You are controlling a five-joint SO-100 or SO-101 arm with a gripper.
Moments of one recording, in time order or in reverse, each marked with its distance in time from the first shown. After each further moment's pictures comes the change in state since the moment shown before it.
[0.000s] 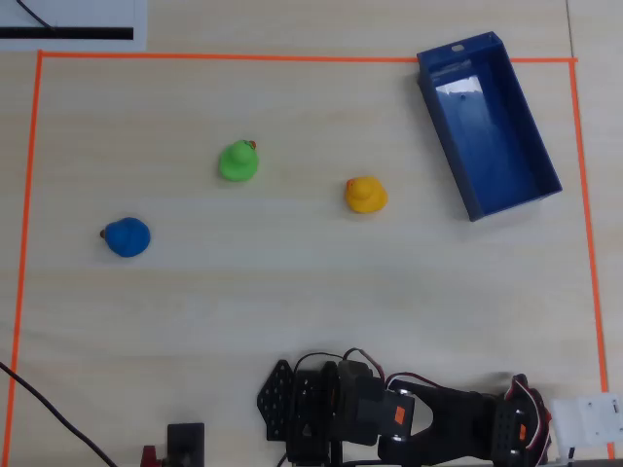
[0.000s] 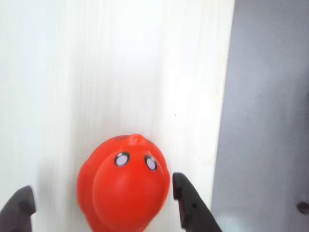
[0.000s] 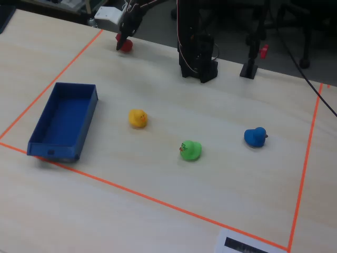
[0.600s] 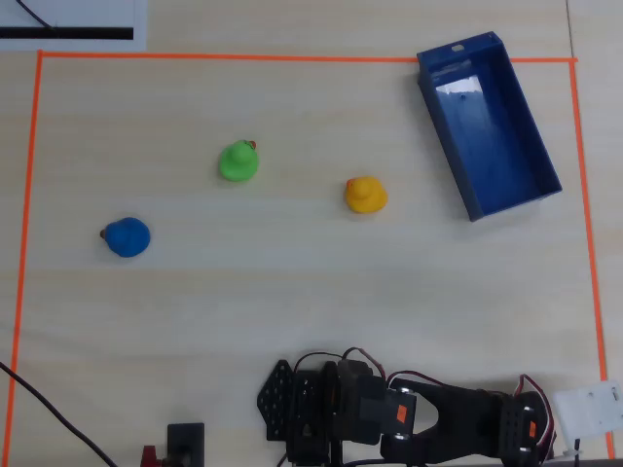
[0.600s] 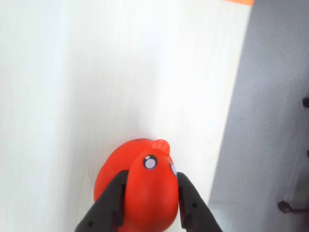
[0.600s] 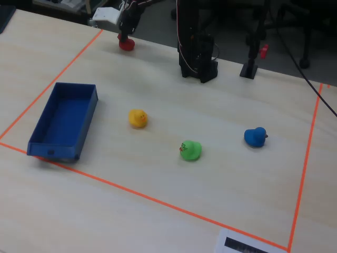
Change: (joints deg) arm -1.4 -0.6 -4.8 7.6 -4.0
